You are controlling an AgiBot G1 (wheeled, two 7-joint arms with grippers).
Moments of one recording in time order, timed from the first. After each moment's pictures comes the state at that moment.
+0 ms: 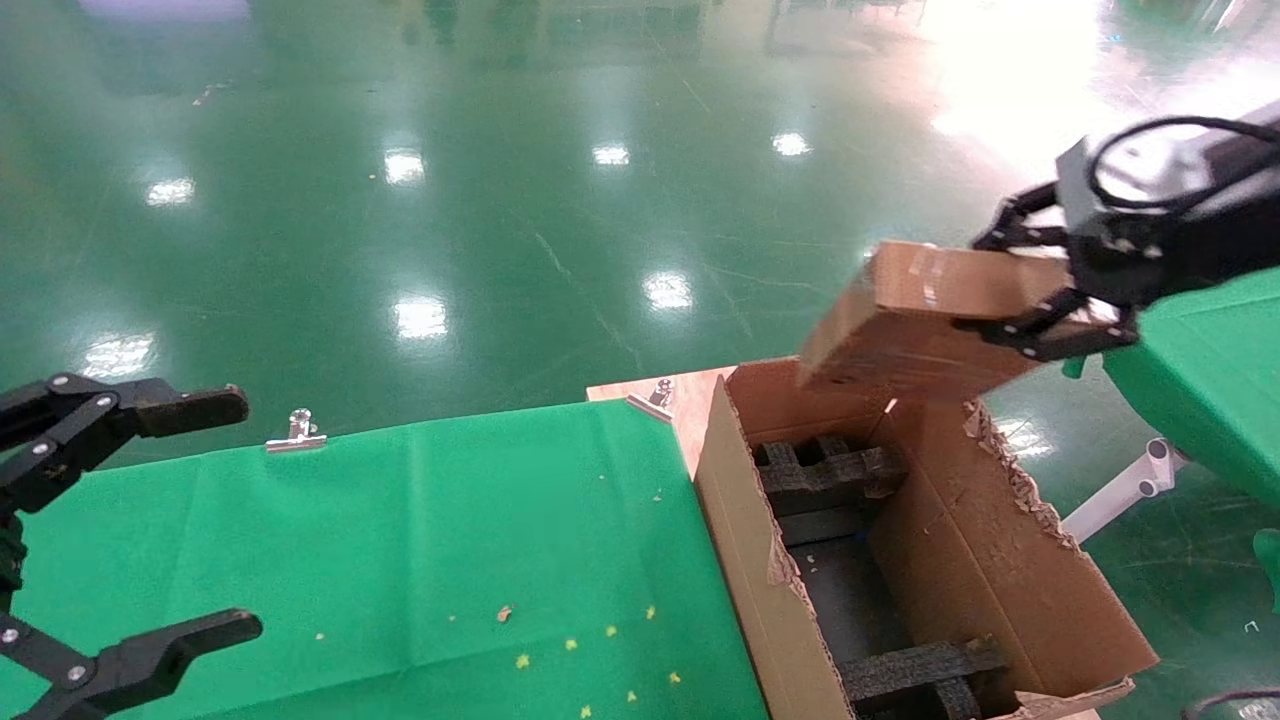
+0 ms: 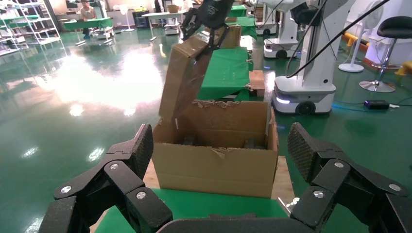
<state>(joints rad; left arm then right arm) -1.09 0.59 0.33 -1.27 0.69 1.48 -0.16 2.43 -0.61 -1.60 0.64 -1.18 -1.60 -0.20</state>
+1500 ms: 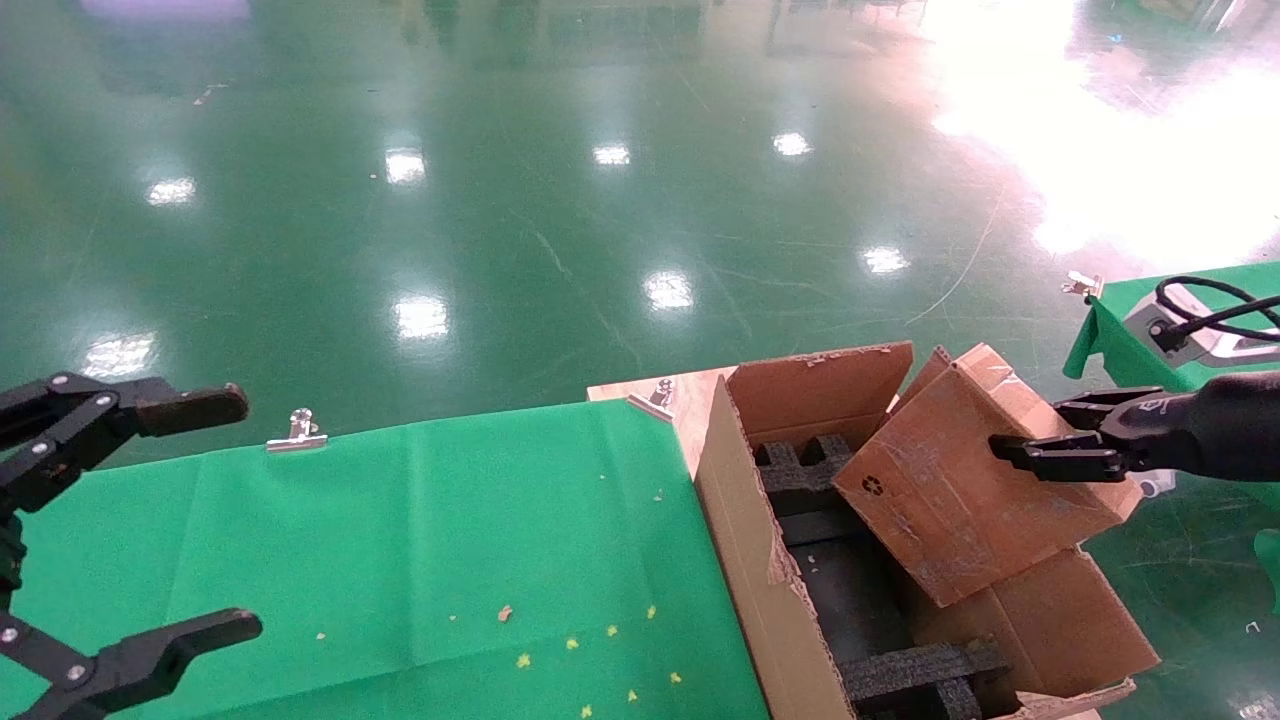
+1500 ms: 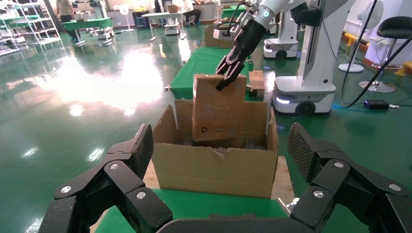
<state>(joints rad) -1.09 0.59 0.33 -1.27 0.69 1.48 -0.16 2.00 -0.40 -1.73 0.27 -0.70 -1.47 0.11</state>
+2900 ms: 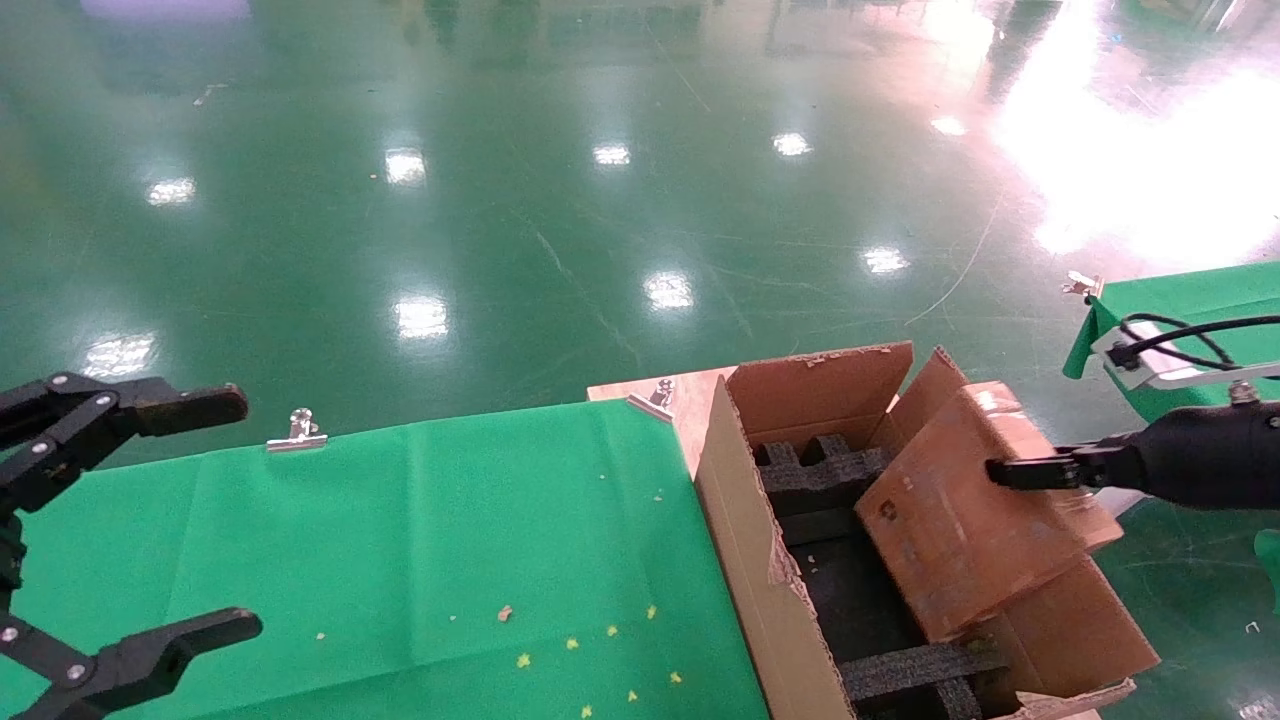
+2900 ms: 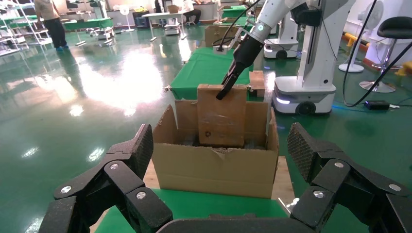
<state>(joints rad) -1.09 0.59 0.33 -1.27 0.69 1.48 -0.16 1.98 -0.29 -1.82 0.74 -0.87 -1.03 0.70</state>
